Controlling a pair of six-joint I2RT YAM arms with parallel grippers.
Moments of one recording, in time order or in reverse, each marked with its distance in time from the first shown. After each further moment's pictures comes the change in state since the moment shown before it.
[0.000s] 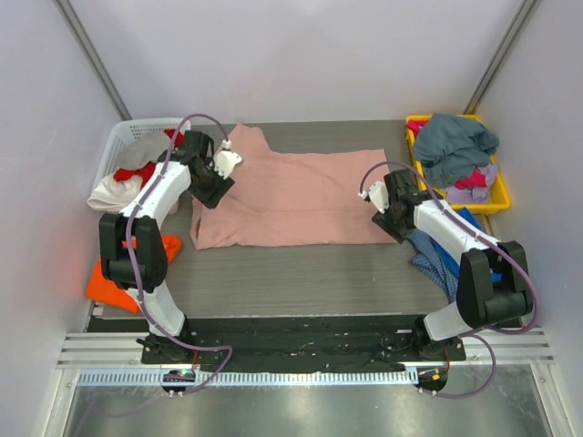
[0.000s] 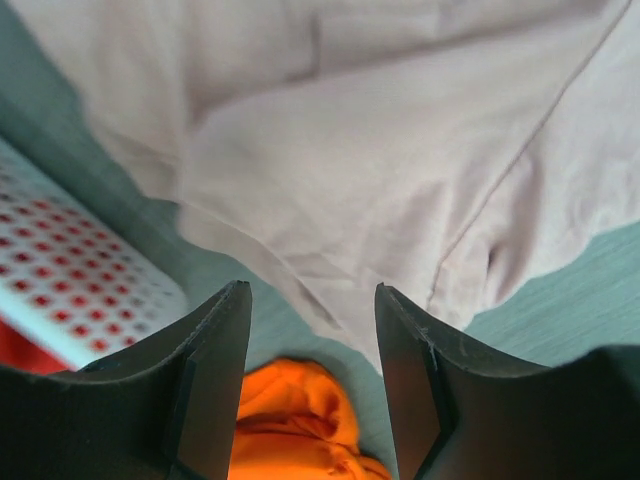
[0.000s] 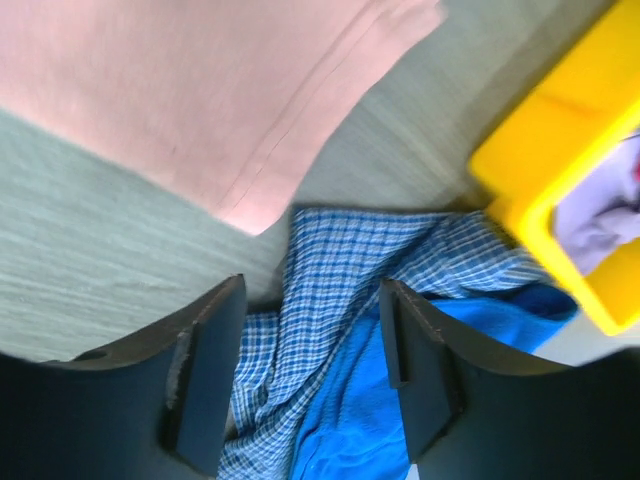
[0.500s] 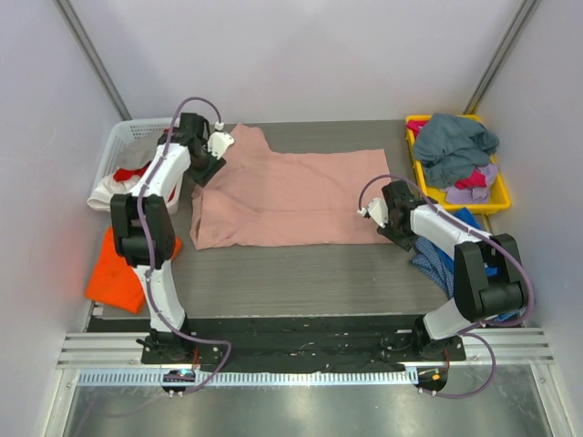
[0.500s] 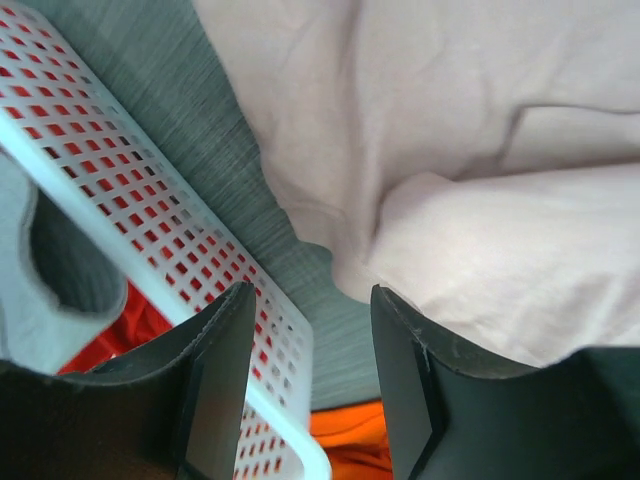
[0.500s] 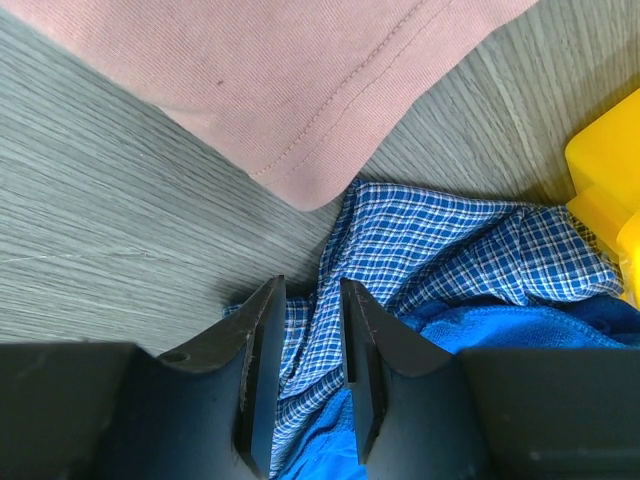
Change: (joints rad) left arm 0.058 0.242 0.262 0.014 -0.127 0.041; right arm -0.008 0.040 -0.072 -0.005 0.018 -0.072
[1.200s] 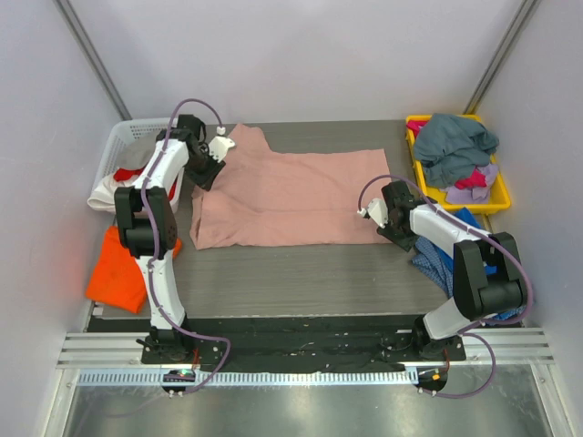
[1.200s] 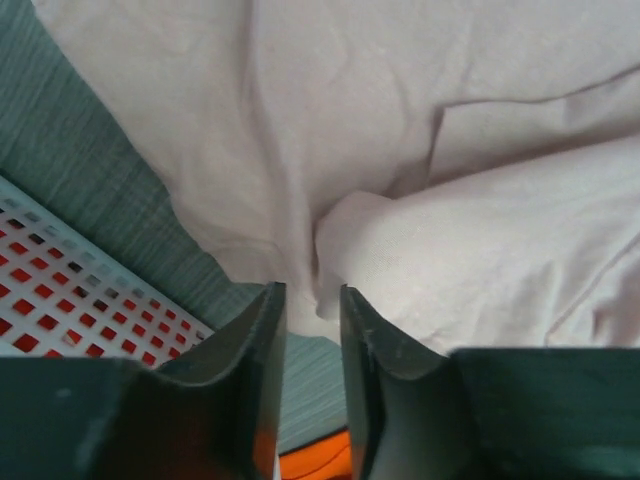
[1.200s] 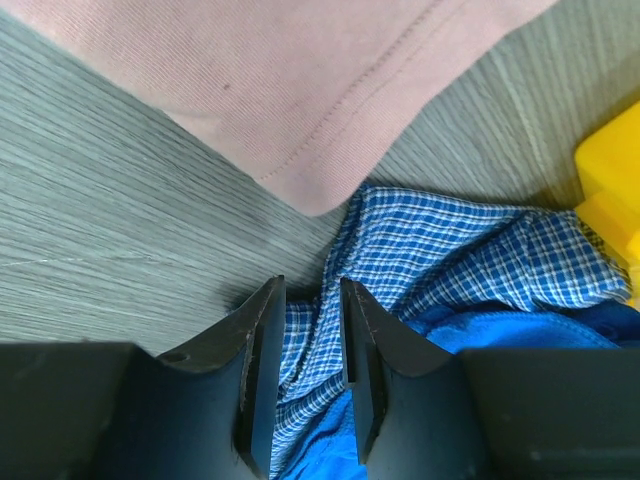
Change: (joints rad) left arm 0.045 0.084 0.093 -0.142 0.237 0.051; right arm 0.000 0.016 0.000 0.000 -0.003 0.000
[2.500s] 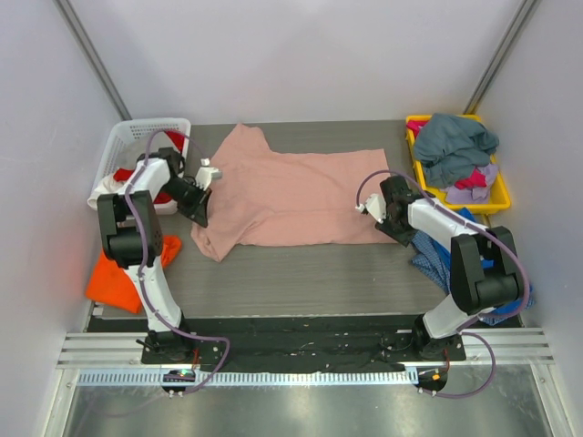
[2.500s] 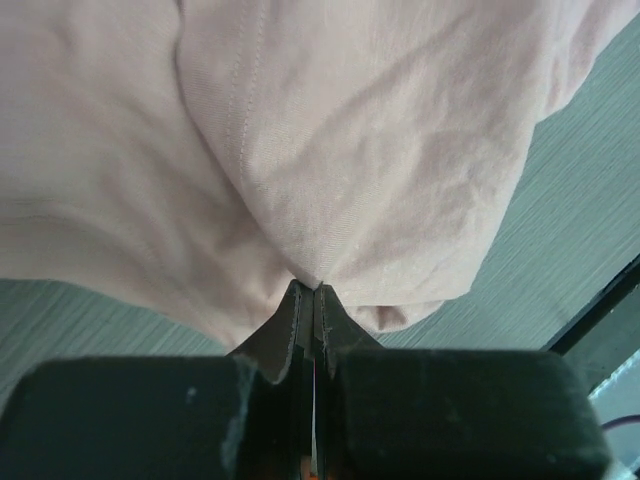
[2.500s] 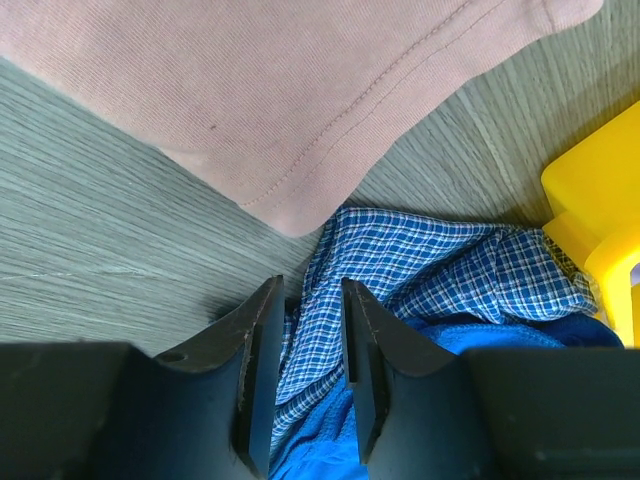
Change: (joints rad) left arm 0.134 -0.094 -0.335 -0.132 0.316 0.047; right arm 0.000 0.038 0.060 -0.013 -0.005 -0.018
